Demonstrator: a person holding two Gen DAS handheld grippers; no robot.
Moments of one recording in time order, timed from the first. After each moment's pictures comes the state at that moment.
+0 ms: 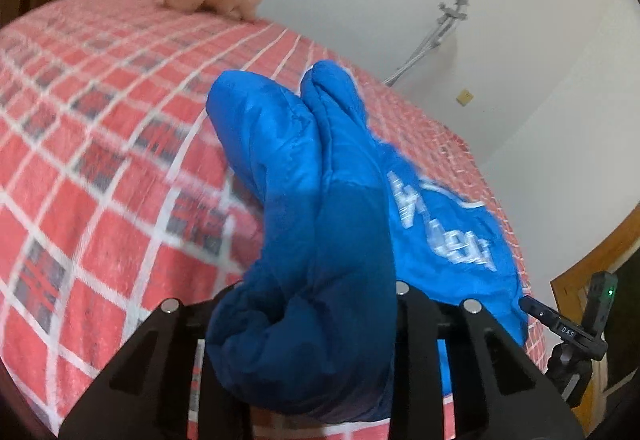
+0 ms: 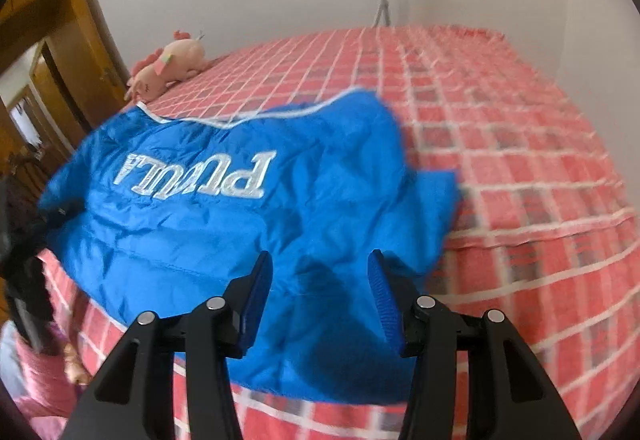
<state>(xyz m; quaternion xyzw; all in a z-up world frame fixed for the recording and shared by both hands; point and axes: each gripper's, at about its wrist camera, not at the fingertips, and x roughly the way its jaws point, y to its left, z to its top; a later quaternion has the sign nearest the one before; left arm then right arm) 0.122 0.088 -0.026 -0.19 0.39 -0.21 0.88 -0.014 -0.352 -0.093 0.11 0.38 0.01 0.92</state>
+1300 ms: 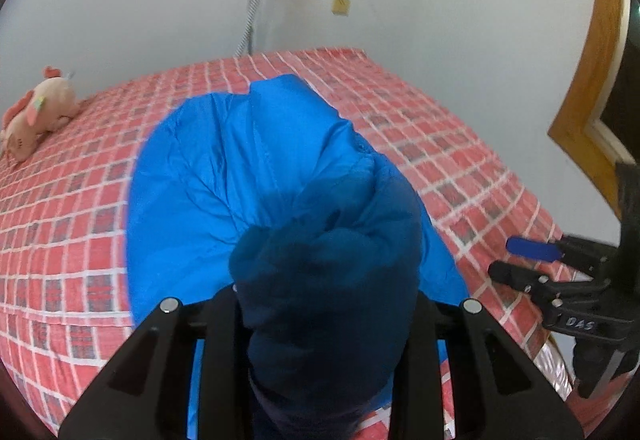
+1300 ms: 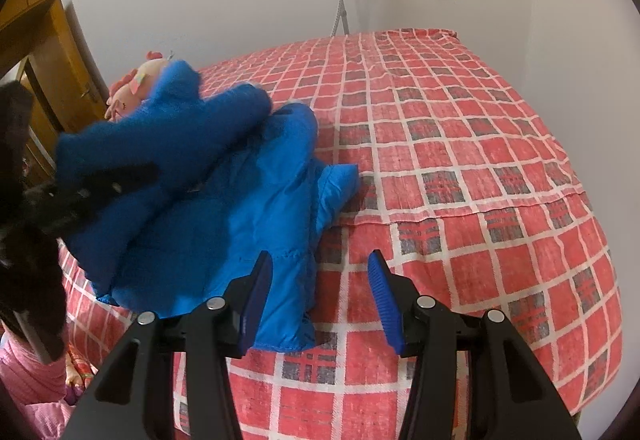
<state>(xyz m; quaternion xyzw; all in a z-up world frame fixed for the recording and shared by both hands) 0.080 -0.198 0.020 0.08 0.38 -0.33 0.86 -0.064 -0.410 -0.084 0.13 0.37 -0.02 0.92</state>
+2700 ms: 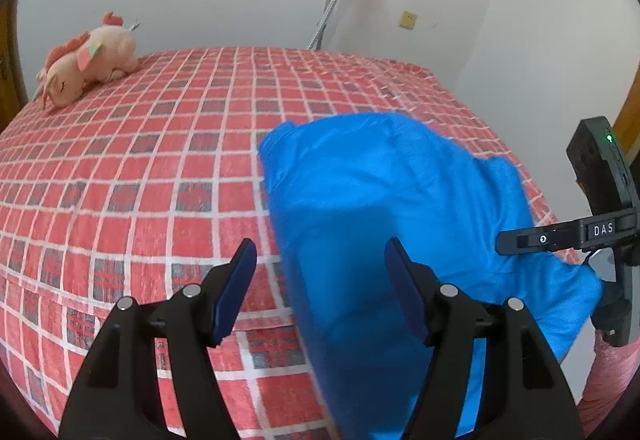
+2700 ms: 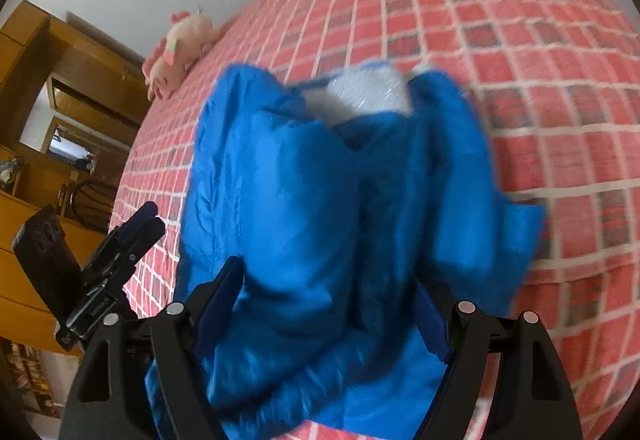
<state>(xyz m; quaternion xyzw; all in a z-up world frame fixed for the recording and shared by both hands) 0.145 -0.085 0.011 0.01 0.40 -0.27 0.88 0.090 -0.379 -0.093 0.25 0.52 0.14 0.81</state>
